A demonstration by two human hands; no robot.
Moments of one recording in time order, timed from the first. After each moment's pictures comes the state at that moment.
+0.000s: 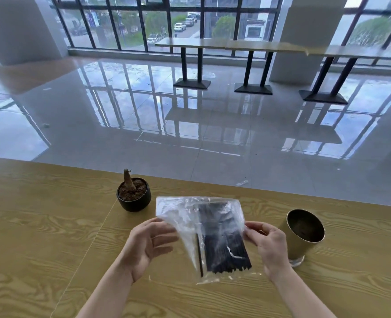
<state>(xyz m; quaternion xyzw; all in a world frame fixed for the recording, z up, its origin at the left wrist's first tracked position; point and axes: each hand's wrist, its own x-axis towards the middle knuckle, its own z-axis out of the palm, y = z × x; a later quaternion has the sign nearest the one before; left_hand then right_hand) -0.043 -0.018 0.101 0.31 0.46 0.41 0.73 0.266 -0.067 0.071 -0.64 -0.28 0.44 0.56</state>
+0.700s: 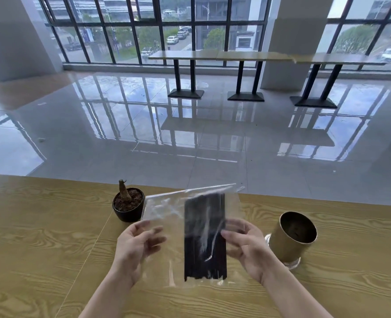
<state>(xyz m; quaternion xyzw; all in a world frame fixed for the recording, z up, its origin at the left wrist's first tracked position) -0.039 -0.015 0.109 0.31 0.56 0.46 0.61 0.241 -0.067 0.119 -0.48 -0.24 0.67 0.51</state>
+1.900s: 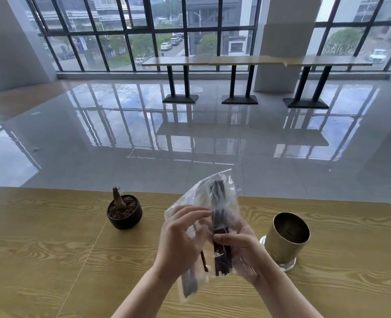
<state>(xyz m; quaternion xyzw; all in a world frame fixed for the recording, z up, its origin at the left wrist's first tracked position) 0.063 -0.037 0.169 0.77 0.40 0.45 0.21 0.234 -0.069 0.143 -0.25 -0.32 0.71 0.57</state>
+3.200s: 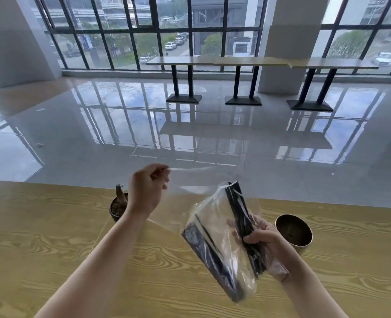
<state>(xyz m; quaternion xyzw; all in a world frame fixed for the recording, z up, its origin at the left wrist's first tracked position) 0.015 0.066 0.205 0.66 0.52 0.49 0.23 0.296 -0.065 0.139 -0.30 -0.29 0.75 0.51</state>
